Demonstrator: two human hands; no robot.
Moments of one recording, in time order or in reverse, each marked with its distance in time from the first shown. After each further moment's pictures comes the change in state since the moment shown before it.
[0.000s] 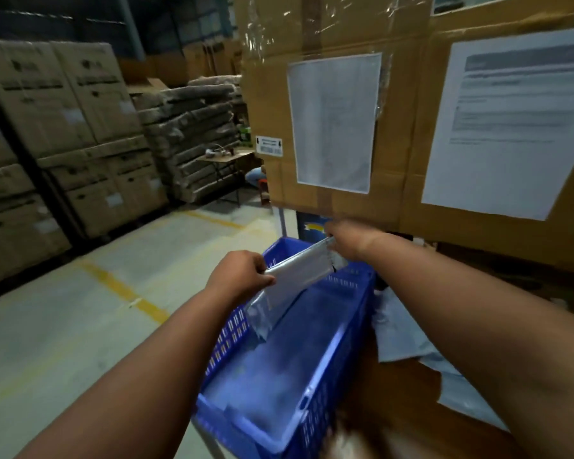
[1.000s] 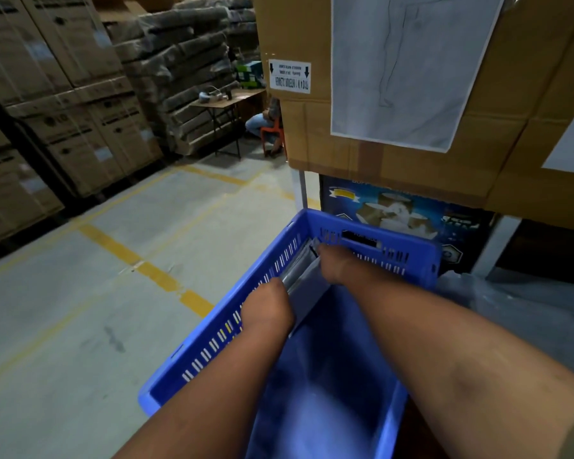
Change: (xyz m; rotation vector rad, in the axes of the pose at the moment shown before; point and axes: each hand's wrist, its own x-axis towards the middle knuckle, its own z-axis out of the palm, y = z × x) left_hand 0.063 -0.065 0.156 0.203 -0.161 -0.271; right_hand 0.138 -0.069 0.193 0.367 -0.277 0.193
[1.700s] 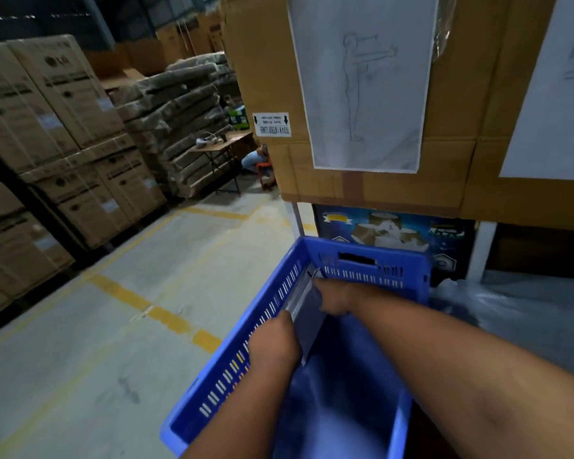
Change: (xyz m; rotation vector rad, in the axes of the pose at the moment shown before) left_hand -0.022 -0.008 -0.005 0.101 0.044 0.132; right_hand -0.033 -0.012 -0.002 -0.181 -0.144 -0.060
